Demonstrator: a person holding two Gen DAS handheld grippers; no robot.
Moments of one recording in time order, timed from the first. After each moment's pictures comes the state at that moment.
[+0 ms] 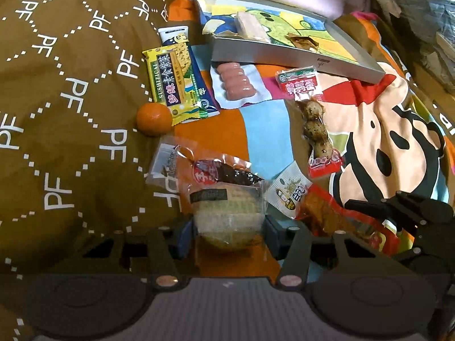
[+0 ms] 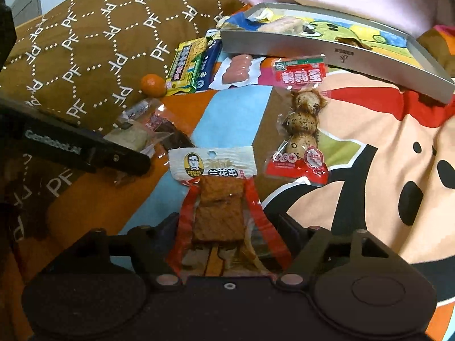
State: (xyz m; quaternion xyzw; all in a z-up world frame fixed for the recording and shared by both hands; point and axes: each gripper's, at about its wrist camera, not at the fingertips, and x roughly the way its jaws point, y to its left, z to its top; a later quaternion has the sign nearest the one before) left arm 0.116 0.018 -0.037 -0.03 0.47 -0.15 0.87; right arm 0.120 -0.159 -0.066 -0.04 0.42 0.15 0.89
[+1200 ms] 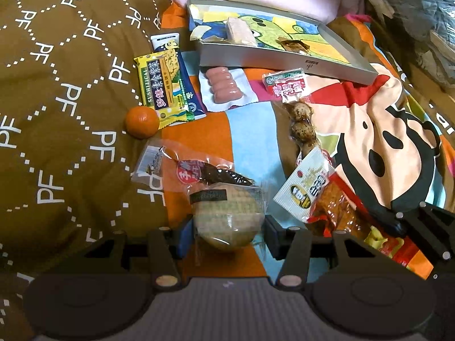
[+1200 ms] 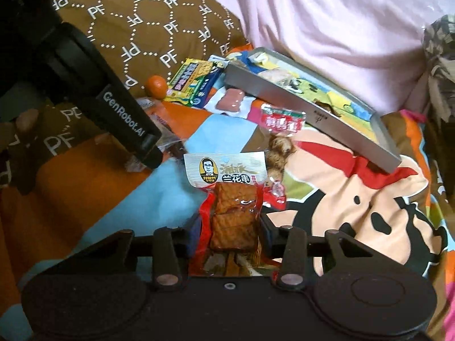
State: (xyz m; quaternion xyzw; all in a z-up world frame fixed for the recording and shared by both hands) left arm 0.104 0.003 -0.033 -0.03 0.45 -0.14 0.88; right arm 0.071 -0.124 -0.049 -0.22 0.33 0.07 0.91
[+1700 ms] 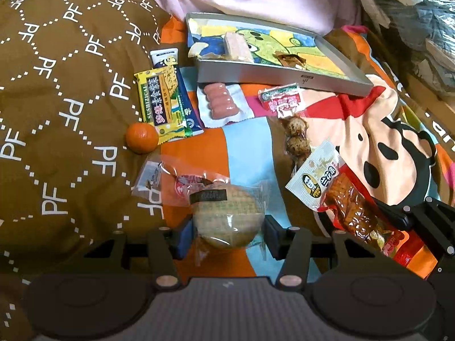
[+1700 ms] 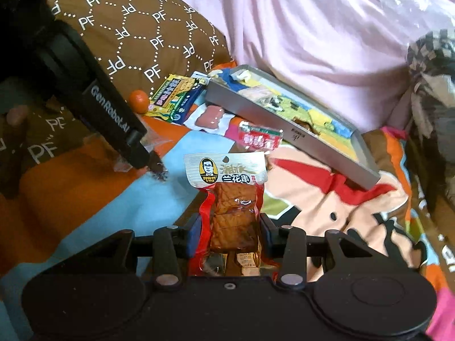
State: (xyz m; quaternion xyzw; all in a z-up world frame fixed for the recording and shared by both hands) left arm 0.102 0.001 -0.023 -0.03 0.43 -0.14 0.89; right arm 0.069 -0.132 -0.042 -0.25 0.29 0.05 0.92
